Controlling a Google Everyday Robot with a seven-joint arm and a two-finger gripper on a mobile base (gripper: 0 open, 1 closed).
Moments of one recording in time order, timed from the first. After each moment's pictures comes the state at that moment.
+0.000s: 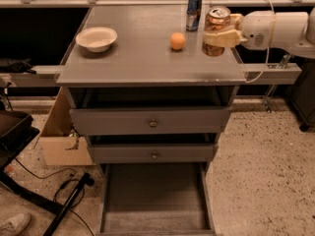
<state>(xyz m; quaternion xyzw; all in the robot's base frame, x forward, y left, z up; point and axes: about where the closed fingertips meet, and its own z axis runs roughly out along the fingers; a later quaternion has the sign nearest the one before) 0.698 -0.148 0.955 -0.46 0.61 0.32 0.56</state>
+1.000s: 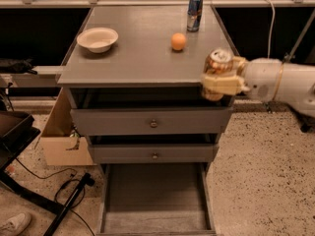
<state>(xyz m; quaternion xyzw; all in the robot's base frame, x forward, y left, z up) 0.577 -0.136 0.911 -0.41 0.63 0.34 0.57</state>
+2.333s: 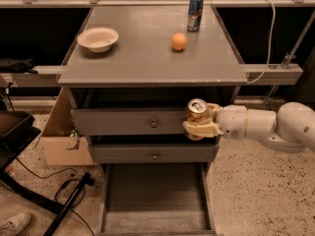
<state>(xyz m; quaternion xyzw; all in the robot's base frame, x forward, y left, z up) 0.556 -0.106 0.761 -0.44 0.64 0.35 0.52</state>
